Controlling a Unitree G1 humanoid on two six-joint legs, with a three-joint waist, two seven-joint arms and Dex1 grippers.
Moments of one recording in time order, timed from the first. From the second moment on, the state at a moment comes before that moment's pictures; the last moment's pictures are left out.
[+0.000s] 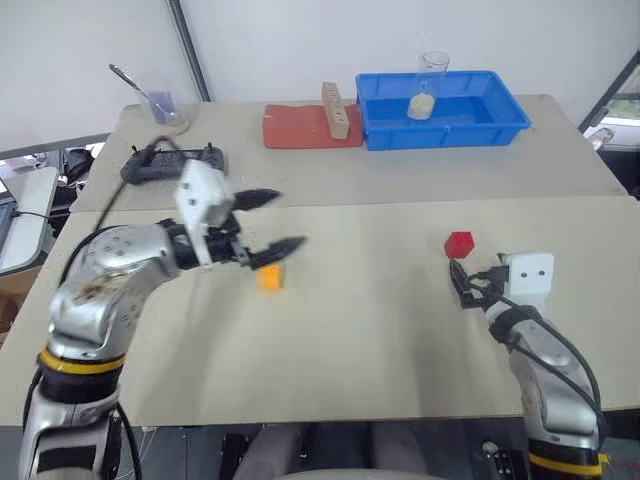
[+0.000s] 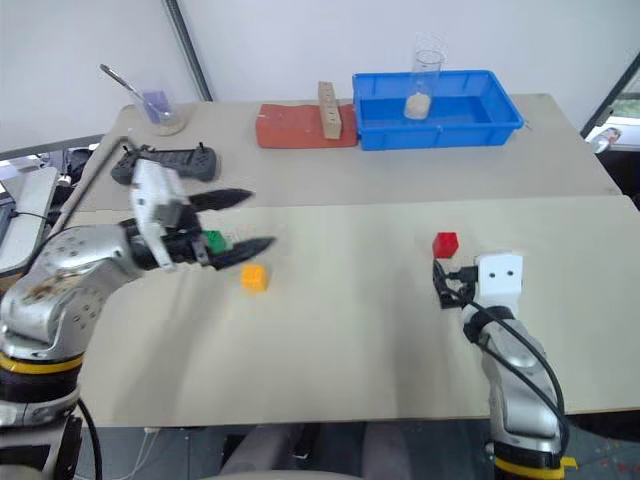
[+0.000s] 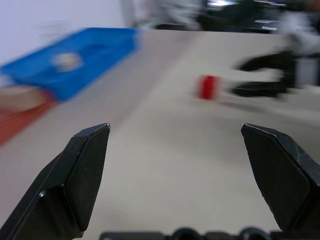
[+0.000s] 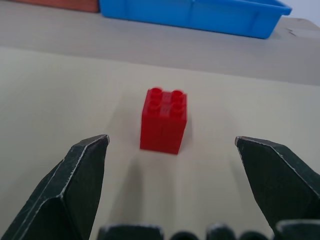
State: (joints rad) left arm -0.51 0.69 -0.03 -0.35 -0.59 0.57 -0.92; right arm -0.04 -0.32 -0.24 -0.31 0.14 0.41 0.20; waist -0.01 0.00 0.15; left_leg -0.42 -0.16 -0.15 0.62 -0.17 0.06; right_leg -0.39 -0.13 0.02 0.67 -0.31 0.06
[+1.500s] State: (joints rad) left arm -0.43 0.72 -0.12 -0.25 -0.51 0.30 -1.35; right arm -0.36 -0.62 0.17 0.13 0.32 0.09 1.32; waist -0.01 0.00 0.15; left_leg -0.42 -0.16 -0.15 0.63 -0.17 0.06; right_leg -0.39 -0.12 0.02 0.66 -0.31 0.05
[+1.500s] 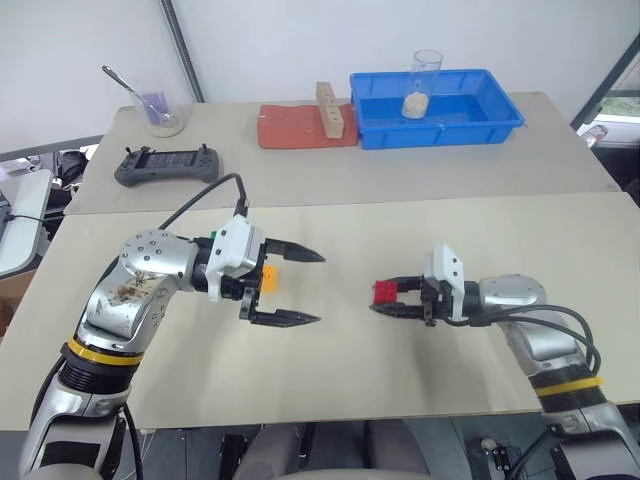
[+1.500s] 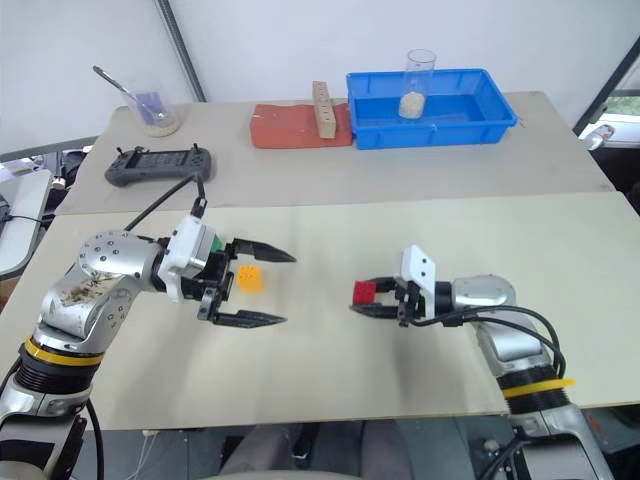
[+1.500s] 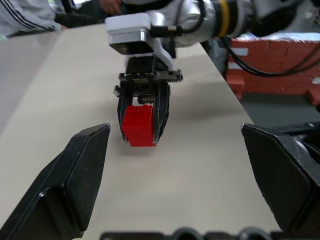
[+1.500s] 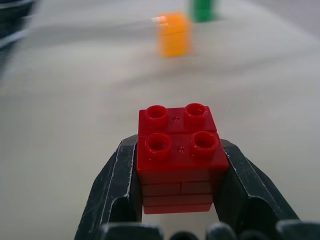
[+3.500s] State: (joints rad) left arm -0.05 0.32 0.24 -0.23 -0.26 0.28 -0.32; right arm -0.69 -0.73 0.02 -0.43 0.81 0.90 0.90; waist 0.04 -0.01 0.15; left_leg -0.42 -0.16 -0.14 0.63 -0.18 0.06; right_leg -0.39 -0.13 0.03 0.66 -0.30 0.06
